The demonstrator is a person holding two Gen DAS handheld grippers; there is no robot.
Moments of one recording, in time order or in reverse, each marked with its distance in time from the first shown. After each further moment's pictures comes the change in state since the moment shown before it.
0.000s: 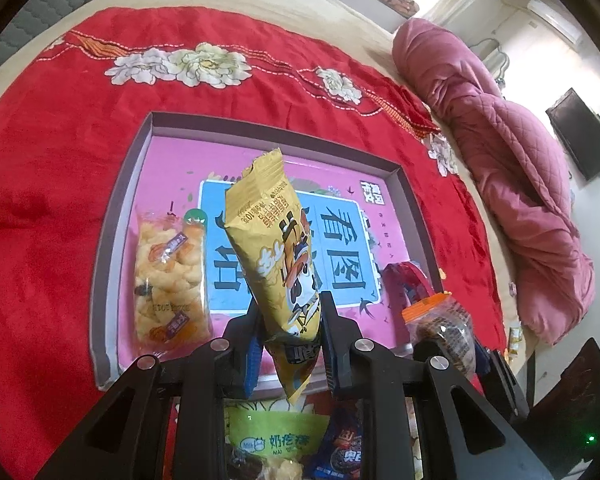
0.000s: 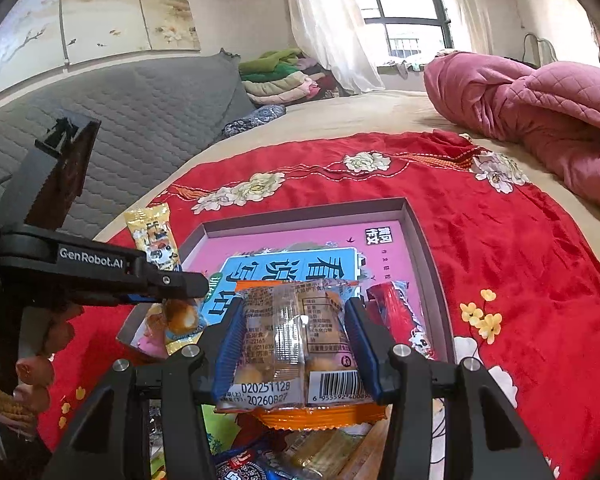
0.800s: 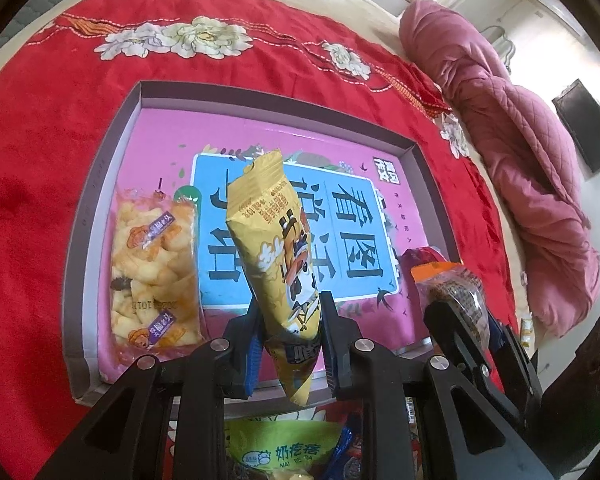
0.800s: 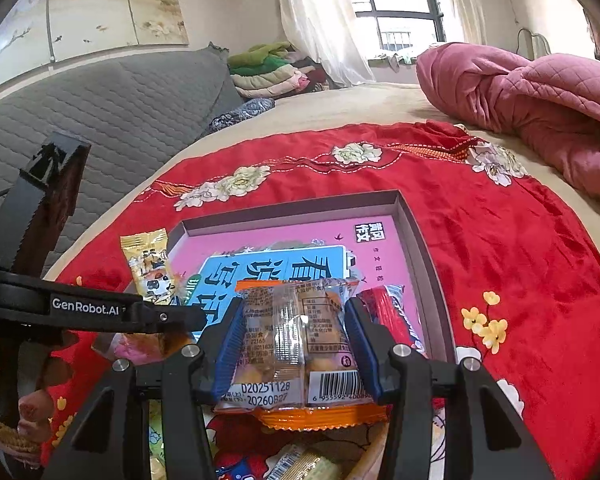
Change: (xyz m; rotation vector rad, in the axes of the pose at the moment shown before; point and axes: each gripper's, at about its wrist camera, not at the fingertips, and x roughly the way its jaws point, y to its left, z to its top) left arm 0.030 0.004 -0.005 0.006 0.060 0.012; right arm 0.029 -0.009 0.006 0.013 0.025 -0.035
